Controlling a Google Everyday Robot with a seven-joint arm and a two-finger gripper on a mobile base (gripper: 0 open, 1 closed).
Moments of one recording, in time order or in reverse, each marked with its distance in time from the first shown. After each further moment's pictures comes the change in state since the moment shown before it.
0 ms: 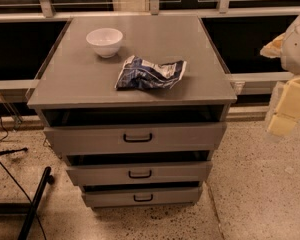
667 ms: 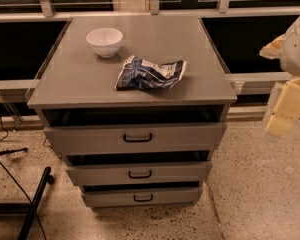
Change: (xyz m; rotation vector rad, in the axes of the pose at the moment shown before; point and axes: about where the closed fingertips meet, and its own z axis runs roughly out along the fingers) arm 0.000 -0.001 0.004 0.002 -0.019 0.015
